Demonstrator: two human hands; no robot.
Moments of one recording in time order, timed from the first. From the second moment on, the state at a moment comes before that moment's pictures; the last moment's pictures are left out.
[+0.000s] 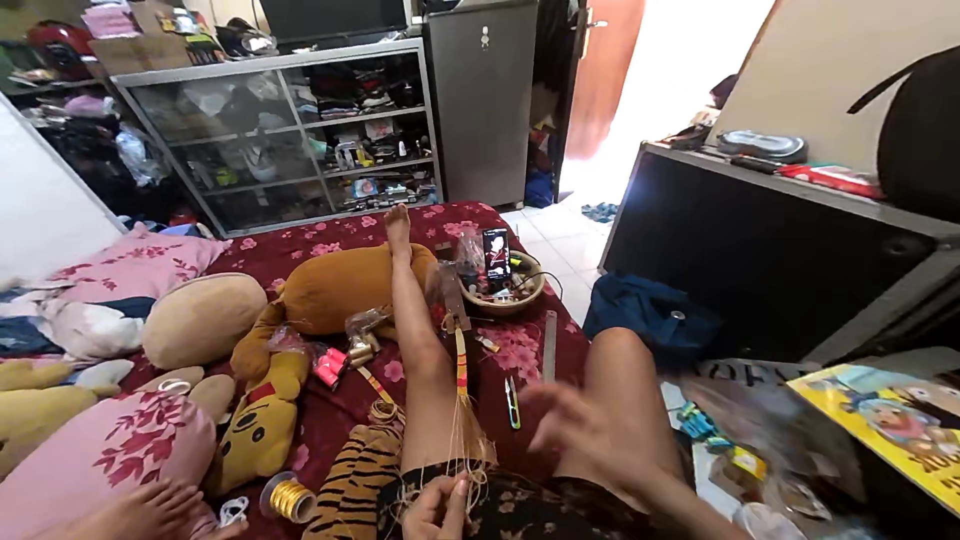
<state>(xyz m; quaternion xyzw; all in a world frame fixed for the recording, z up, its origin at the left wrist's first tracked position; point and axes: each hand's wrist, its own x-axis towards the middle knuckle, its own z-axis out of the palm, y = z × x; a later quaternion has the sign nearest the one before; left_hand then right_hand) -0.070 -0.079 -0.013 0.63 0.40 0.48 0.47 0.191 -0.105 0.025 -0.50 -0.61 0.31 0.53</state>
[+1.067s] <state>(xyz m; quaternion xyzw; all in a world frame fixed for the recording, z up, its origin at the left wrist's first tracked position) -0.128 -0.033 -0.021 0.57 0.50 0.53 0.37 0.137 -0.019 -0.001 -0.52 -0.53 0.55 0.38</state>
